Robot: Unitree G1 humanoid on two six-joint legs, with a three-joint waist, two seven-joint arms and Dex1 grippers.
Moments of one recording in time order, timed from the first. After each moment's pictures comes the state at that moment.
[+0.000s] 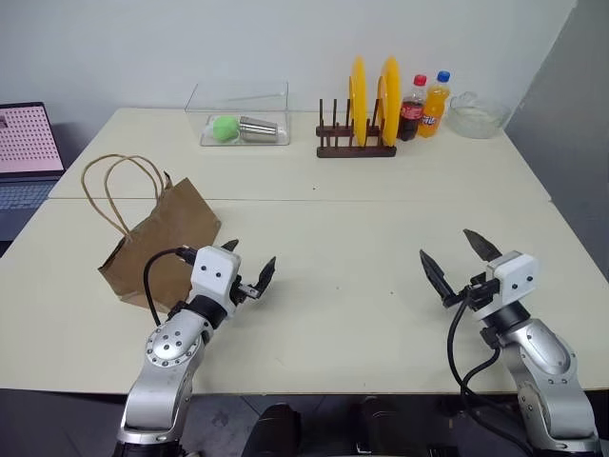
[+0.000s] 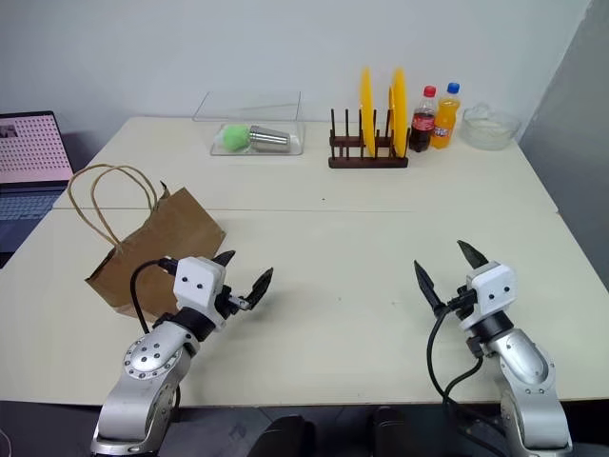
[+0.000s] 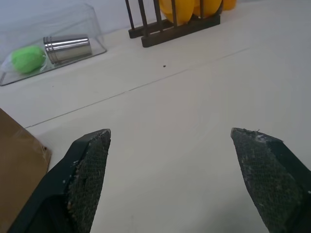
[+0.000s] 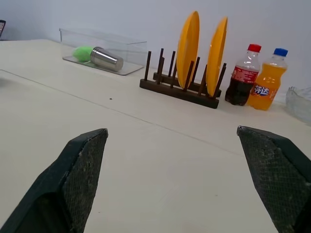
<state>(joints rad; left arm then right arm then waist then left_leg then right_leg) 0.03 0.34 0.05 -0.40 -0.11 0.30 -0.34 0.11 -0.36 -0.14 -0.39 0.25 0.02 0.43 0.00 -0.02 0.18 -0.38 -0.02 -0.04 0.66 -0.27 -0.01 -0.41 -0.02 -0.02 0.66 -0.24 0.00</state>
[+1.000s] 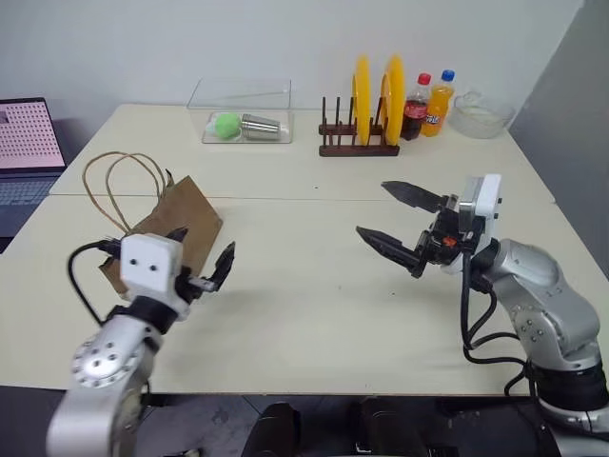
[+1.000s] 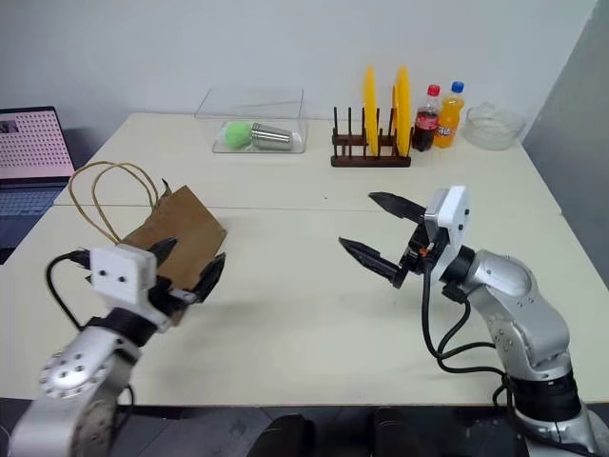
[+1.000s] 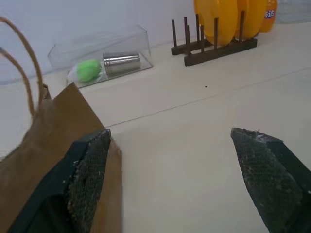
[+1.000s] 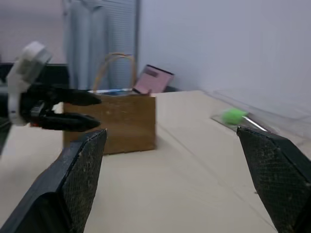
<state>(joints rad) 0.12 0.48 0.44 -0.78 -0.43 0.67 -0.37 -0.40 -0.54 -0.01 -0.44 0.66 0.44 0.80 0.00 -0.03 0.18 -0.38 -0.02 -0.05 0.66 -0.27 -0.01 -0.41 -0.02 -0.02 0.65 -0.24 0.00</state>
